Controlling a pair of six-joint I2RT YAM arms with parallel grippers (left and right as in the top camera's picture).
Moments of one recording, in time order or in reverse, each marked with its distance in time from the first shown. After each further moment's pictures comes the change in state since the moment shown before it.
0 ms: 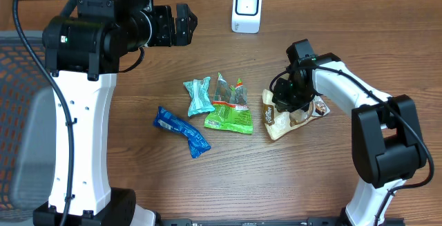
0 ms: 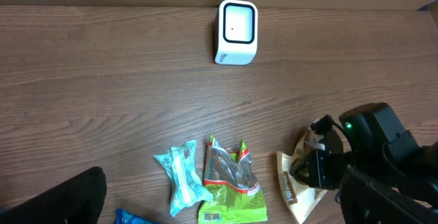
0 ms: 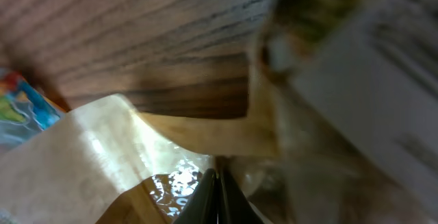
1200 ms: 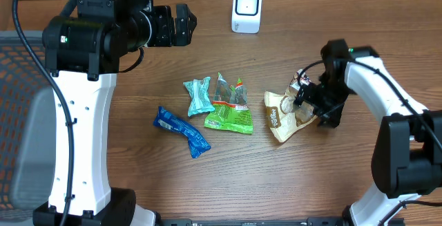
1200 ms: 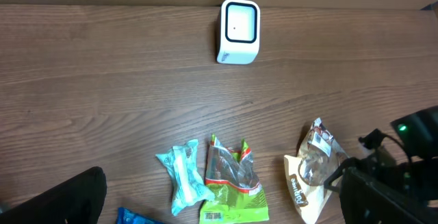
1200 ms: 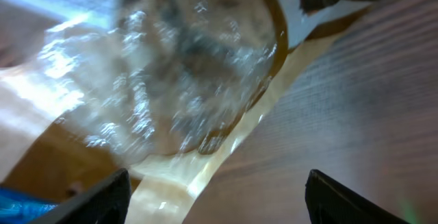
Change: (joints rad) left arm 0.000 0.000 0.000 -0.003 -0.007 0.000; right arm -0.171 -0.110 -0.017 -0.325 0.010 0.036
